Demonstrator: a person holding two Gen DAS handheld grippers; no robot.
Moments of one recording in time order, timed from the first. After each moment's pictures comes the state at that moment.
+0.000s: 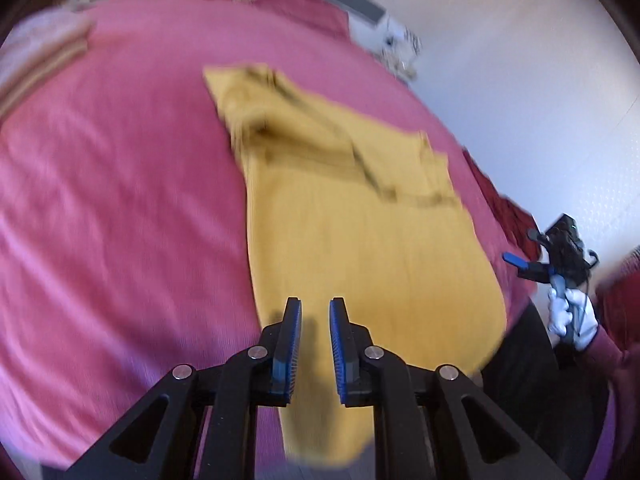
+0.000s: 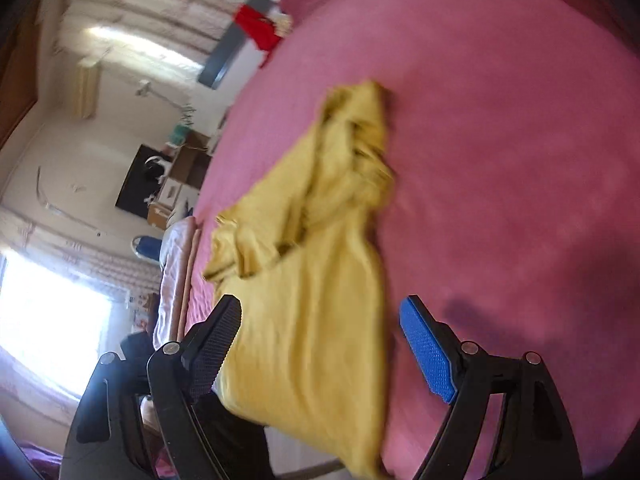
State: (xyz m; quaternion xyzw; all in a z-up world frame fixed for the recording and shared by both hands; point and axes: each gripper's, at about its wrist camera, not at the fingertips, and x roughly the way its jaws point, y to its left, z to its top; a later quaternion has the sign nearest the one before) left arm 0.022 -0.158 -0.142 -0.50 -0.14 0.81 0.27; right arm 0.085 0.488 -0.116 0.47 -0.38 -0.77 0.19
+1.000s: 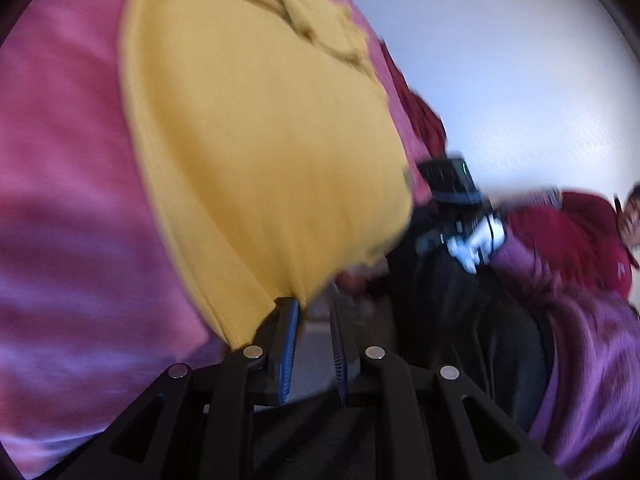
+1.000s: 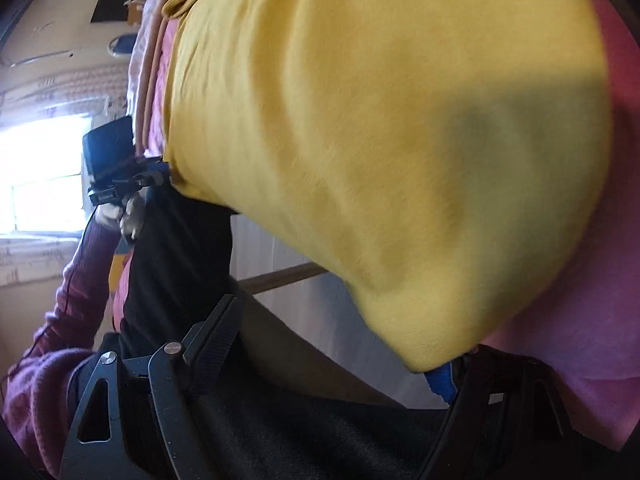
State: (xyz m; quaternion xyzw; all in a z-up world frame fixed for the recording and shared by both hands) left arm 0.038 -0.126 -0.187 -0.63 -0.17 0.60 0.47; right arm 0.107 0.362 -0.221 0.73 -0.18 -0.56 0.35
